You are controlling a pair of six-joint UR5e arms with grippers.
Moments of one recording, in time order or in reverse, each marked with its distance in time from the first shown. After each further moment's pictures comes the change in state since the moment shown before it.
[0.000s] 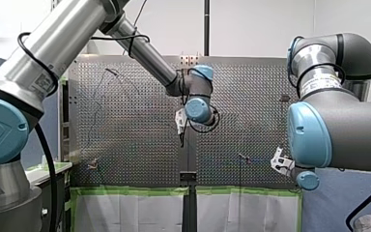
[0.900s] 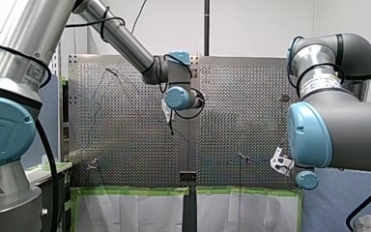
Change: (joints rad) left arm 0.061 0.227 -0.227 0.203 0.078 -0.014; right arm 0.003 0.000 -0.005 0.005 0.000 -0.002
